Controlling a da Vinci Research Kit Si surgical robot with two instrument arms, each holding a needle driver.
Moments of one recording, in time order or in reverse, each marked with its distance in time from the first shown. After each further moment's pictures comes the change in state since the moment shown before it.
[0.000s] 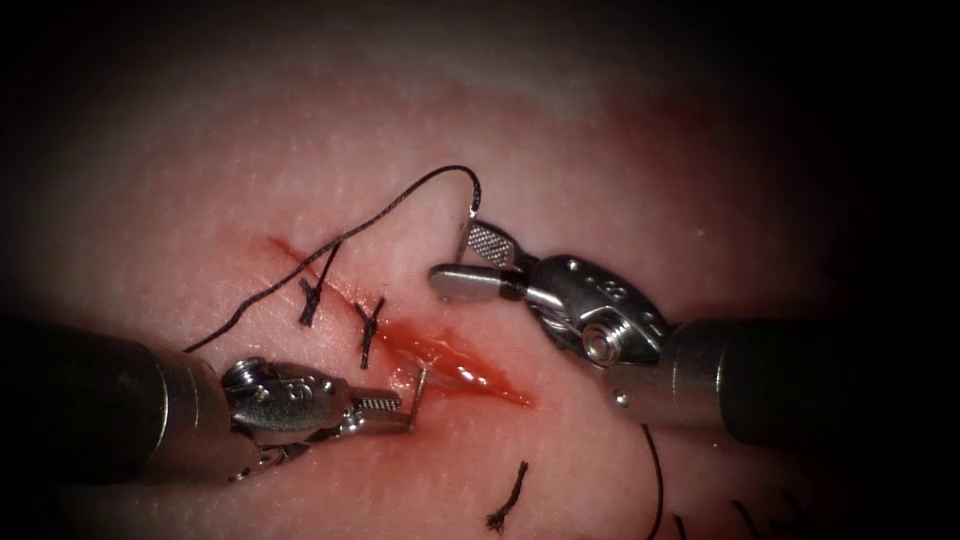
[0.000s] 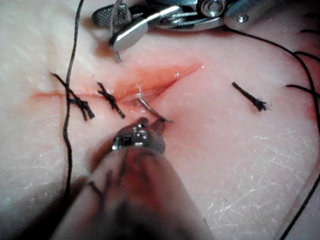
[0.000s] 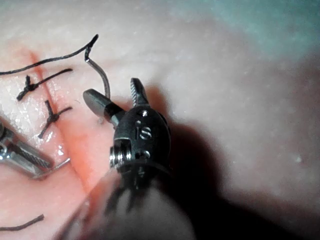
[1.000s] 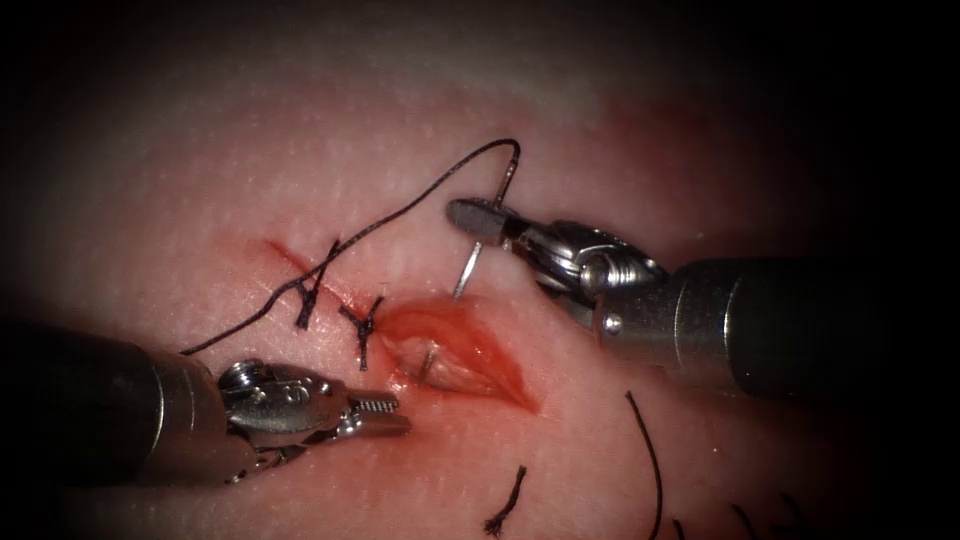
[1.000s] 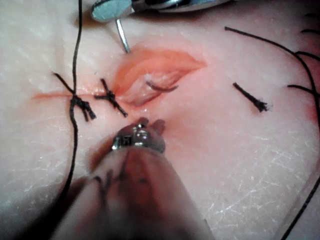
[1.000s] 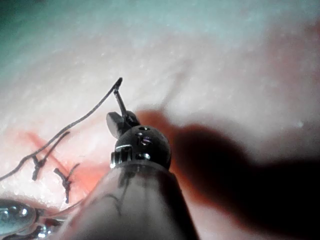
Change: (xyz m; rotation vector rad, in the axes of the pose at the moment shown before) right arm -0.001 -0.005 -0.001 -0.215 -0.210 0.629; left arm 0.000 0.000 0.000 -0.003 -0.001 0.001
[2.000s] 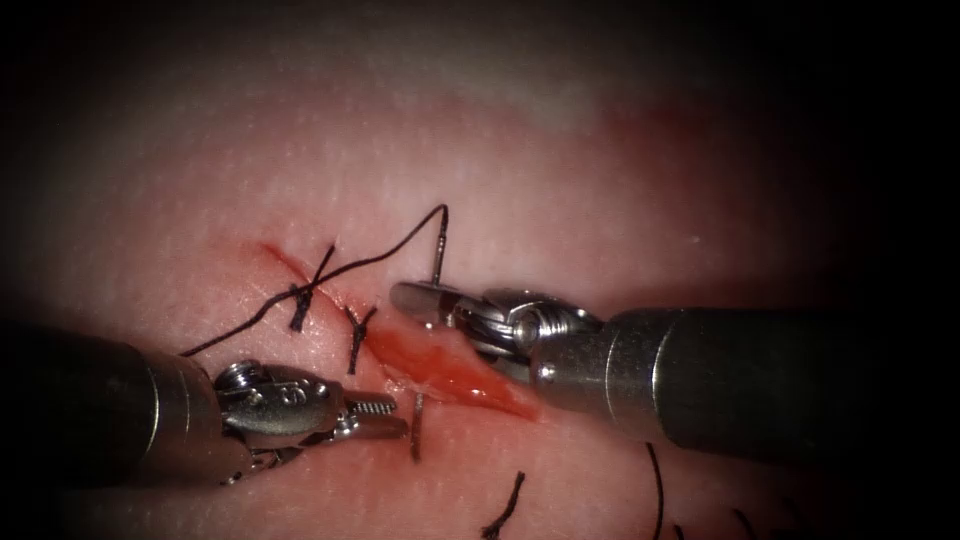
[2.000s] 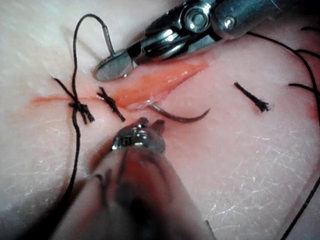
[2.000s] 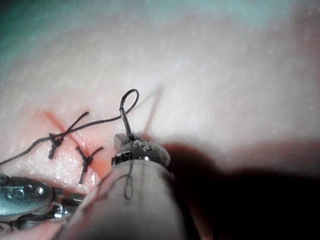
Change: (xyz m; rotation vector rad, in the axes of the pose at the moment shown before) right arm -0.009 0.000 0.001 -0.032 -0.272 0.053; left arm 0.001 0.000 0.000 -0.010 0.007 0.016
